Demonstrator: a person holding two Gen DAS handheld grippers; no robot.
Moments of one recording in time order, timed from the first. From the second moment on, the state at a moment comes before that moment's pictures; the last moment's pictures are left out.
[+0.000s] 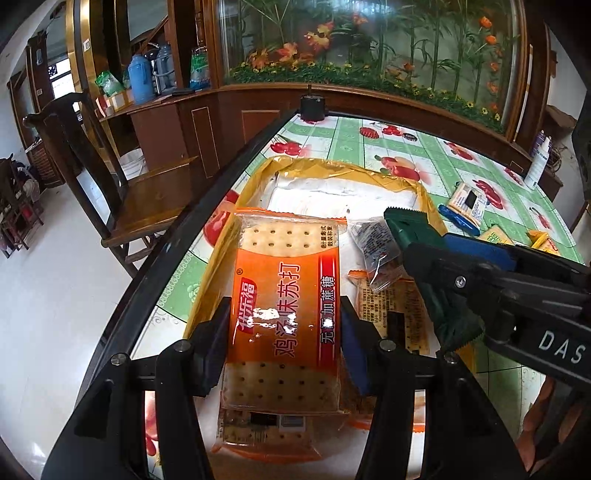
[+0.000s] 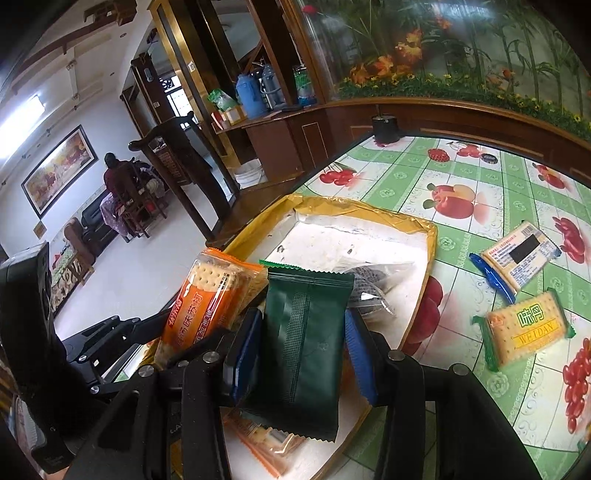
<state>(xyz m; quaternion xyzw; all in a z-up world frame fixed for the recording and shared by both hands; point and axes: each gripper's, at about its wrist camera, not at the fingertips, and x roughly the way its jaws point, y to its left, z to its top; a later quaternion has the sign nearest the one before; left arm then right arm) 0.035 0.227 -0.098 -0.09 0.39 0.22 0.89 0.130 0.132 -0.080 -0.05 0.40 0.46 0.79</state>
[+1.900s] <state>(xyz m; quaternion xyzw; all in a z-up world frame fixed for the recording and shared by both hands) 0.147 0.060 -0.065 0.05 0.38 0.09 0.92 0.183 -0.136 -0.090 0.05 0.40 0.27 0.87</state>
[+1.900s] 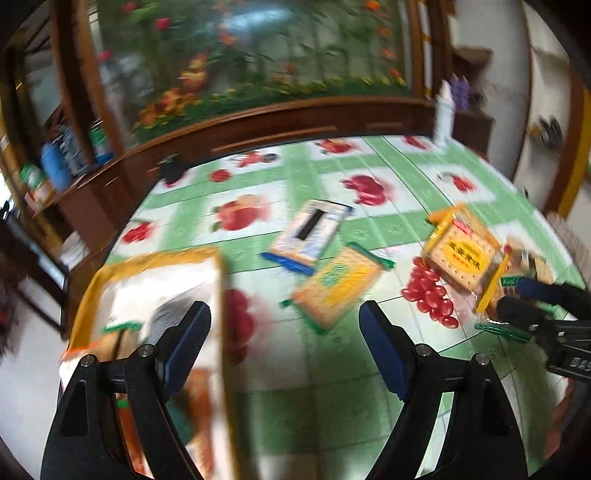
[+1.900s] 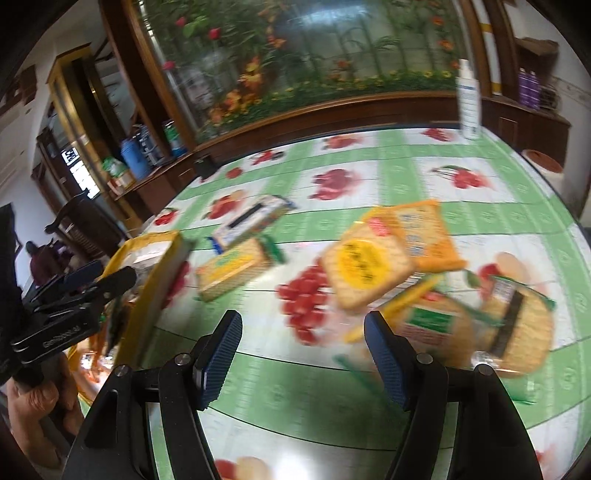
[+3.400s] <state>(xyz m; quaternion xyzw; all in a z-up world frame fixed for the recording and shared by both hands) 0.224 0.055 -0.127 -0.02 0.48 0.03 0.87 0.202 -0.134 -0.134 -0.06 0.46 0.23 0.85</state>
